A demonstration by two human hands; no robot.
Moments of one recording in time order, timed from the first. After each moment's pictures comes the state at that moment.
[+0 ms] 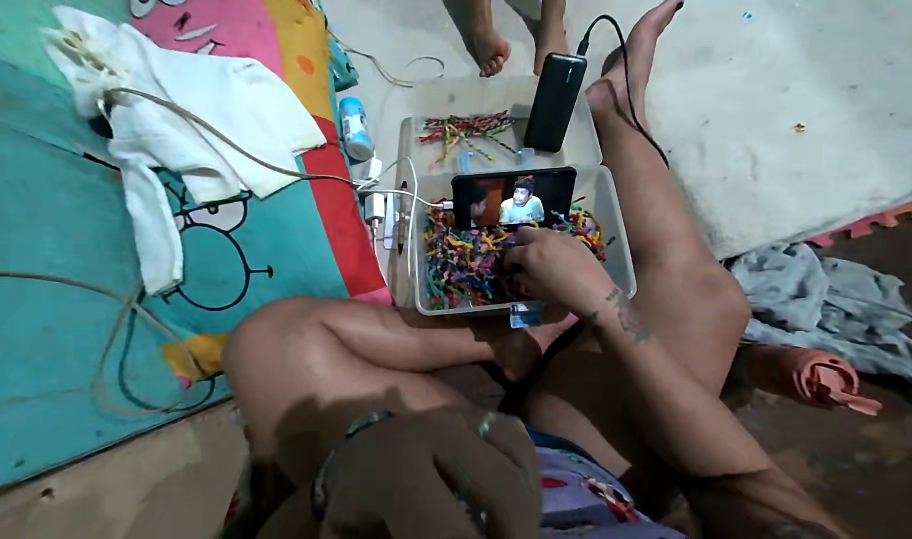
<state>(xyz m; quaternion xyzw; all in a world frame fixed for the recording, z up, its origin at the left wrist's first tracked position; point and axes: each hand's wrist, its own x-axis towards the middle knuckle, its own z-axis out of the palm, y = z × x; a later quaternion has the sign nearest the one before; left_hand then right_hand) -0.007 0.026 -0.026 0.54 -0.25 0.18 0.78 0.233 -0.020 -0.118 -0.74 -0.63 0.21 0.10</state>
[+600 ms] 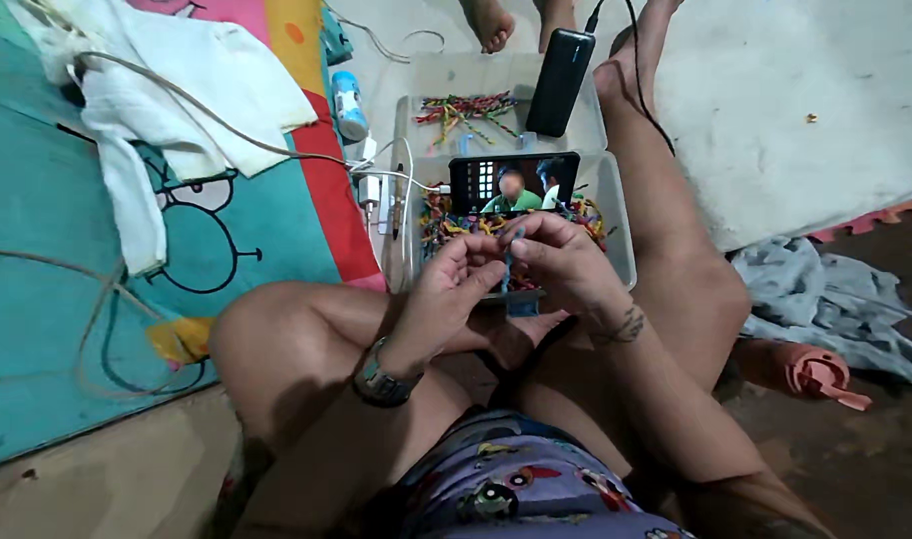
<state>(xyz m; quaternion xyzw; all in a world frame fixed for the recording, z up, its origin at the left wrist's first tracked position) 0.049 0.053 -0.090 0.63 0.26 0.20 0.71 0.218 -0.038 -0.114 -0.46 -0.33 0.51 0.65</state>
